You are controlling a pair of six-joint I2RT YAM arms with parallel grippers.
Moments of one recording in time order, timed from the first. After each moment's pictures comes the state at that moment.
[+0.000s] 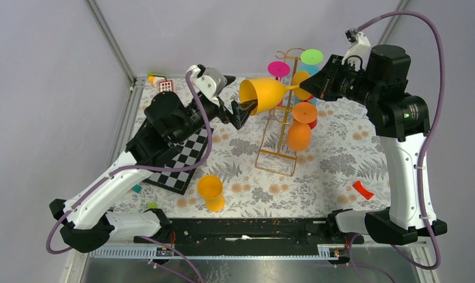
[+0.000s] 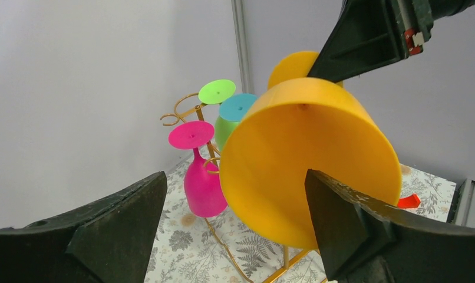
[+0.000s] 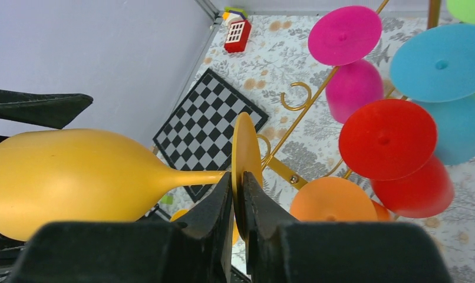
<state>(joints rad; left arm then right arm) -0.89 1.15 1.46 -0.13 0.02 0.11 0.25 1.32 1.97 -0.98 -0.44 0.43</state>
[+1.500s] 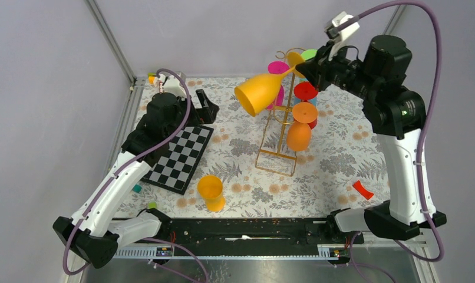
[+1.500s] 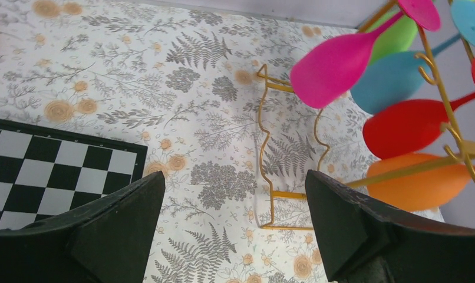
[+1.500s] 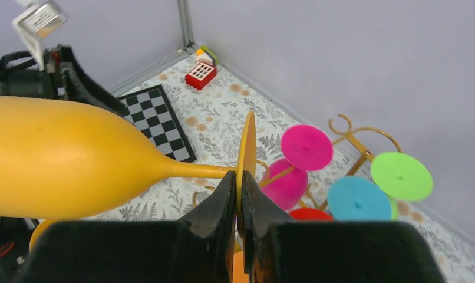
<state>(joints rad) -0.51 1.08 1.20 -0.42 -0.08 -0.45 0.32 1.35 2.05 -0.82 -0.42 -0.08</state>
